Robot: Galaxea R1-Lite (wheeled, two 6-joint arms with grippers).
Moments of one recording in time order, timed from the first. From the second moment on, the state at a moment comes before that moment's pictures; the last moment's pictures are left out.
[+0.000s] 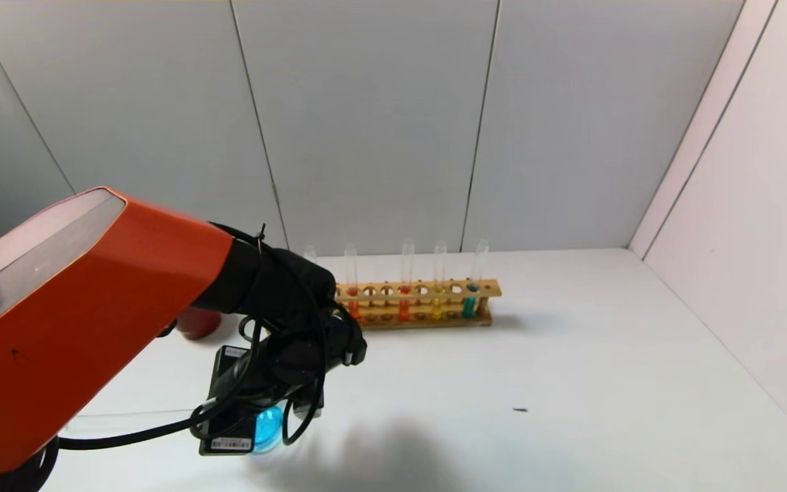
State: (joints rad) left arm -0.65 2.18 -1.43 1.16 0.64 0.50; right arm 0.00 0.00 -0.01 0.03 -0.01 0.02
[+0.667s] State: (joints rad) left arm -0.66 2.17 -1.45 1.19 0.64 0.48; right arm 0.00 0.00 -0.01 0.03 -0.01 0.02
